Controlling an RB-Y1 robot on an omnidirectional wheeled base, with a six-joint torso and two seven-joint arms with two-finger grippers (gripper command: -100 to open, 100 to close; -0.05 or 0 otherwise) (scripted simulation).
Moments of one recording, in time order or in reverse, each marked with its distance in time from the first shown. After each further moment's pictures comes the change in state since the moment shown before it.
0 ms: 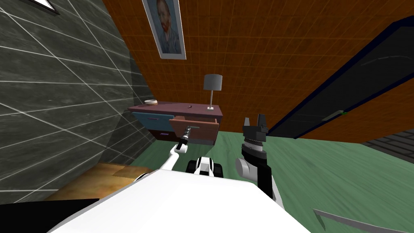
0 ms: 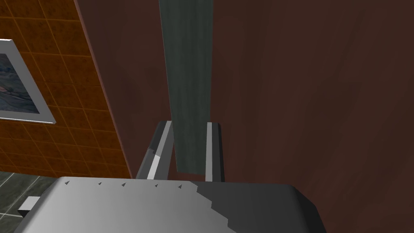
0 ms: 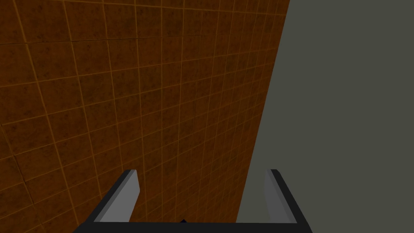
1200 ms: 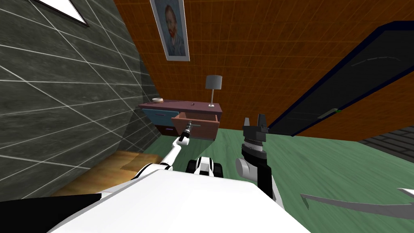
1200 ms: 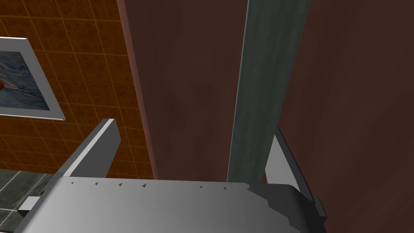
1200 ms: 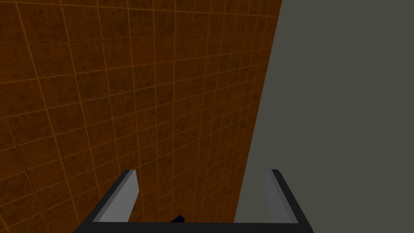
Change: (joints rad) left arm -0.126 0.022 -0.001 -0.040 0.007 0.168 0.014; right arm 0.000 0.000 0.000 0.000 0.000 0.000 0.000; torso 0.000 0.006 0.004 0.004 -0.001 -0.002
